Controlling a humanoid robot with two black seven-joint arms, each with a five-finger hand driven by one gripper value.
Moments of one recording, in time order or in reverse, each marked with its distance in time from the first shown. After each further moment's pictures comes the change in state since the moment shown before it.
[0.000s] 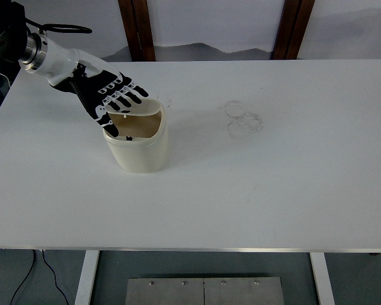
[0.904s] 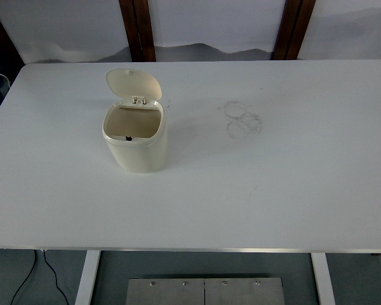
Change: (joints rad) left arm 0.077 0.021 -0.599 0.419 -0.118 0.000 -0.049; right arm 0.000 0.000 0.000 0.000 -0.001 0.000 0.000
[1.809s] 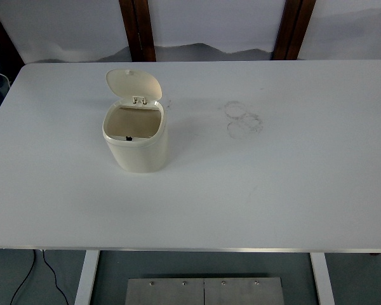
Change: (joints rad) left arm 0.564 -0.011 -0.606 0.354 -0.296 0.004 -0.177; right arm -0.003 0.000 0.000 0.000 0.000 0.001 0.000
